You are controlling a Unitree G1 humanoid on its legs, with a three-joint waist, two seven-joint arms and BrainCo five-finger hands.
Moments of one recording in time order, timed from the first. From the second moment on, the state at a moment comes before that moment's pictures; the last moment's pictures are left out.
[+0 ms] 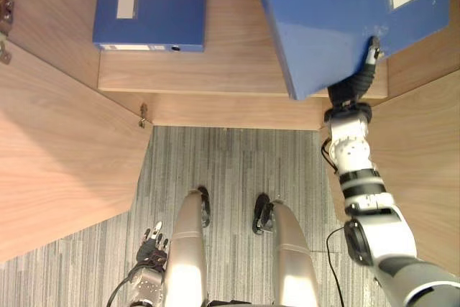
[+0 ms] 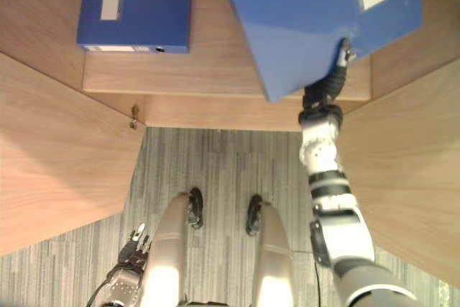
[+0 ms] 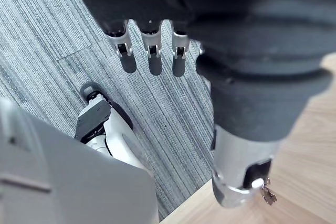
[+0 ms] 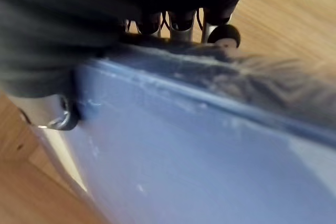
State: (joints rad) left arm -0.04 0.05 0.24 0.89 -0.89 -0.13 -0.02; right arm -0.92 -0.32 -0.02 0.64 1.32 -0.22 -0.11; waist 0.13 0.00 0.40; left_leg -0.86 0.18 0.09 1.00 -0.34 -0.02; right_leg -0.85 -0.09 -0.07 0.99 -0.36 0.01
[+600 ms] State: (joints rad) left arm -0.08 0.03 0.16 0.77 -0.75 -0.15 0.10; right arm -1.30 -0.38 -0.07 0.90 1.55 -0.29 -0.37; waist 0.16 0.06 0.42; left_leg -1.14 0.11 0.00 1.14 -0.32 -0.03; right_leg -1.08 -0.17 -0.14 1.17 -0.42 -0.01
